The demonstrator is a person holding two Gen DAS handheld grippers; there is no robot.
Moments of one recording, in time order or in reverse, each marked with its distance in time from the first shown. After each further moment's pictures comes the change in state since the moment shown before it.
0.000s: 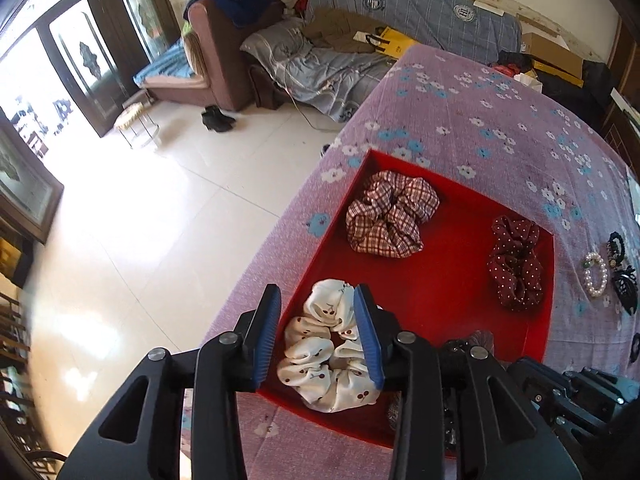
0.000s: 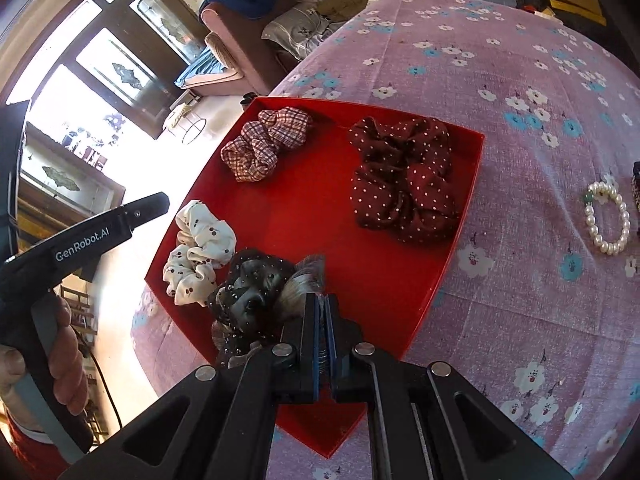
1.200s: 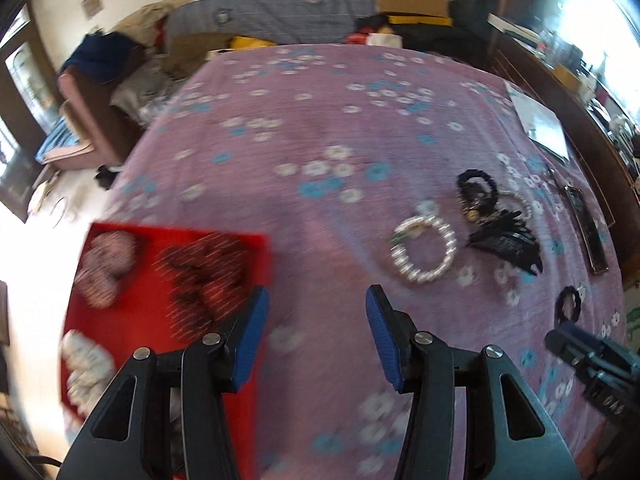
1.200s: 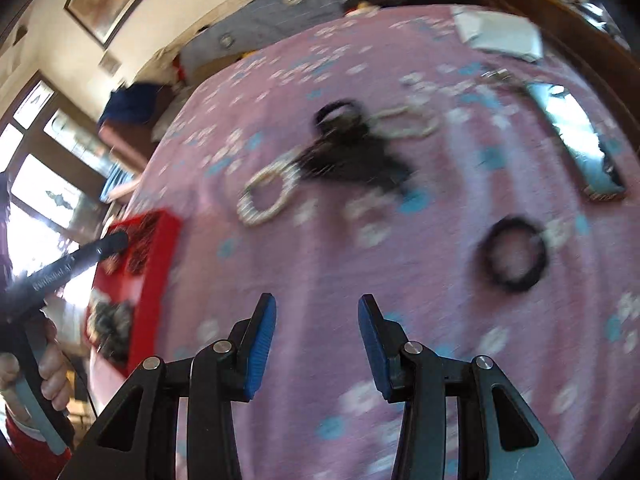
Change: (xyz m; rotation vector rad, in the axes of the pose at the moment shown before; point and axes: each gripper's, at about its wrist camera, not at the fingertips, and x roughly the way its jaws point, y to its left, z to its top) left arm -0.016 -0.265 -0.009 0.324 -0.009 -0.271; right arm -0.161 -0.248 -0.096 0.405 -0.240 -0.190
